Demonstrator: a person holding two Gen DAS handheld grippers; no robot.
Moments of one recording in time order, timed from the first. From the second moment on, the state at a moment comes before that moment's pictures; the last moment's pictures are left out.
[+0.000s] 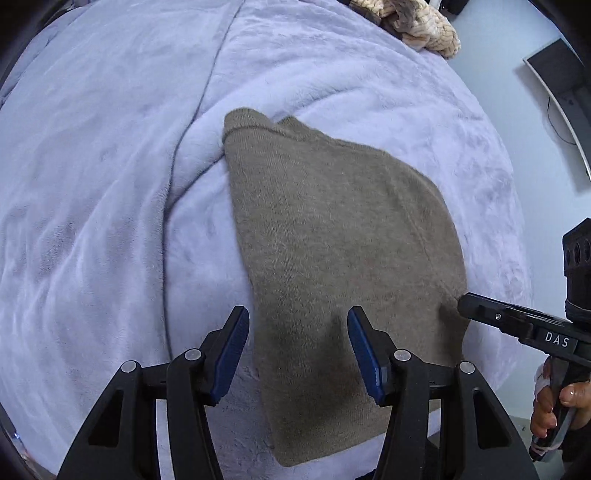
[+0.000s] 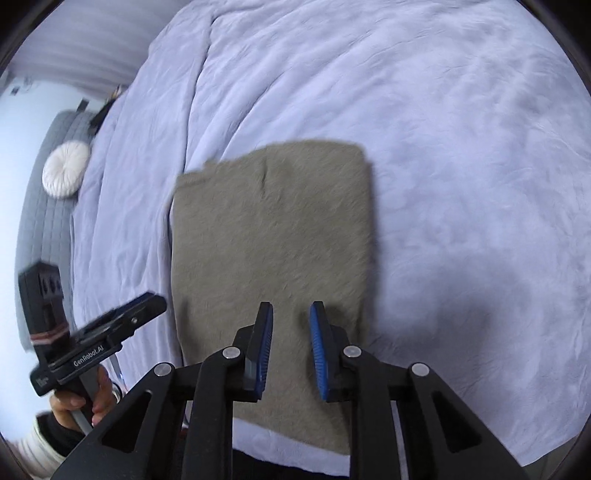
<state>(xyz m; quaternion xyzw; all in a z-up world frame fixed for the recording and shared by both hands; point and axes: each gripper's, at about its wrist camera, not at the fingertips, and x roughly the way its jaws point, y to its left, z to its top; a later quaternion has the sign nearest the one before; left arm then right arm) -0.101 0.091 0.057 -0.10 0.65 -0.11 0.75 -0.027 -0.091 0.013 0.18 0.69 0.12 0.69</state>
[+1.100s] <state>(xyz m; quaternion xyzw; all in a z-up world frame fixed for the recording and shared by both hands) -0.116 0.091 0.066 -0.05 0.67 -0.04 0.74 -0.034 -0.091 0.029 0.15 0.70 0.05 0.69</state>
